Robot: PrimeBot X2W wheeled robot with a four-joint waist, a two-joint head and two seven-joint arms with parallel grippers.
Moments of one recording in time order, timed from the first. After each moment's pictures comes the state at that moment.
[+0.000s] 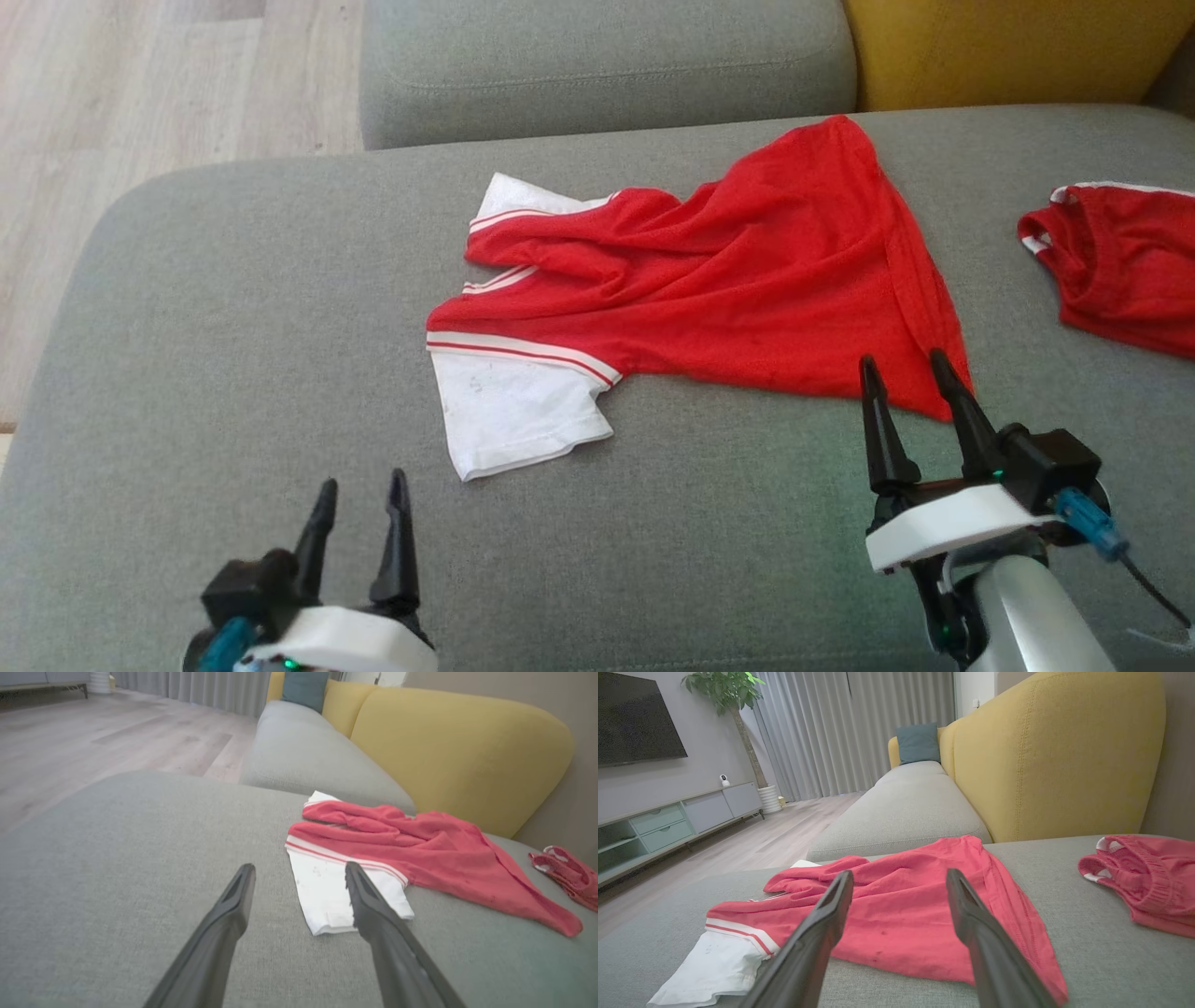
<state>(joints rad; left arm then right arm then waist) 0.14 0.09 -0.25 0.09 -0.34 0.13 -0.24 -0.13 -0.05 0.11 0.37 0.19 0.12 -0.25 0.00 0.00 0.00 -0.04</state>
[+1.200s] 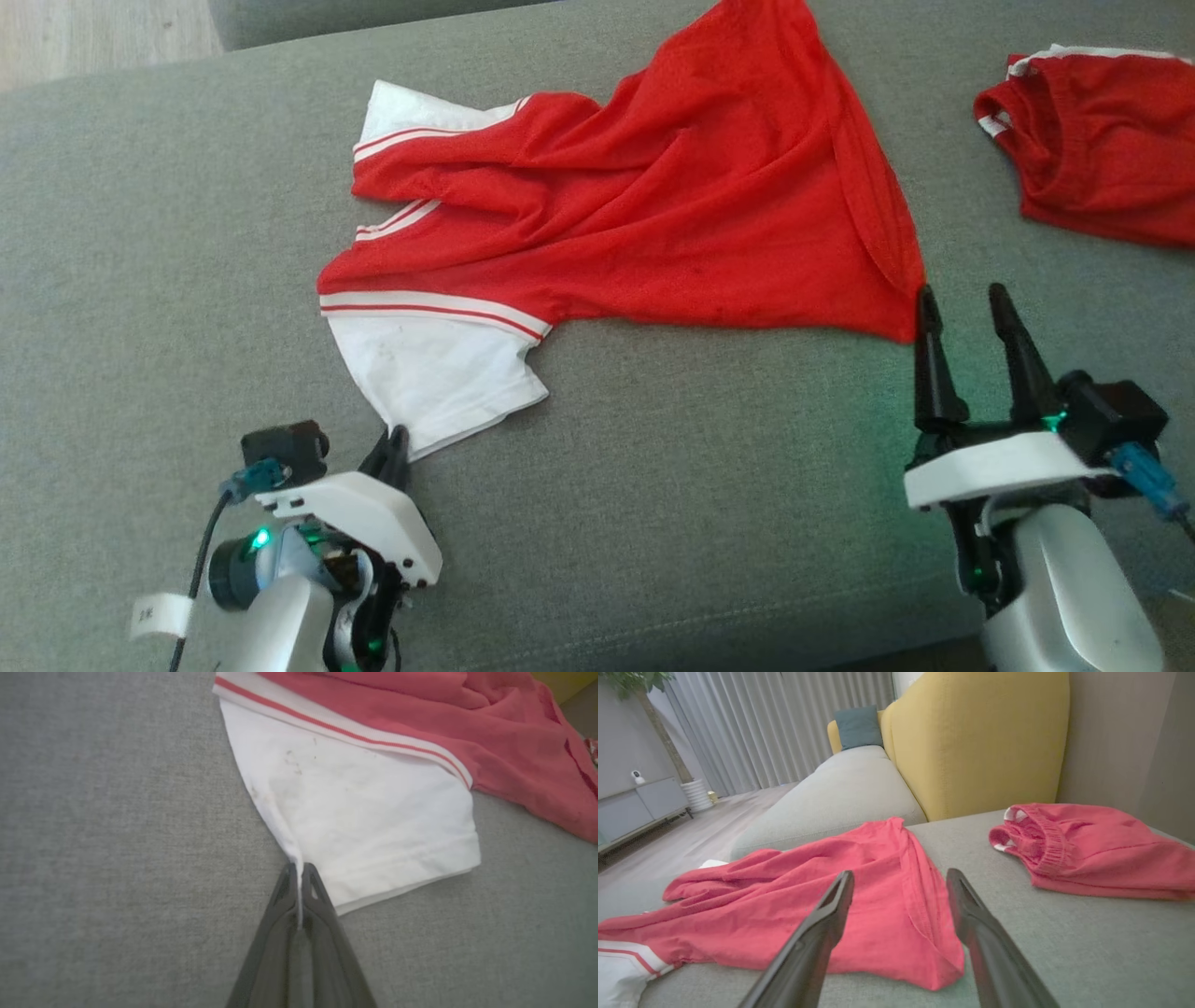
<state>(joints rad) -0.15 0.08 -0.27 0.38 -0.45 0.11 0.08 -0.20 -0.05 0.03 0.33 0.21 0.12 -0.25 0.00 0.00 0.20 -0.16</state>
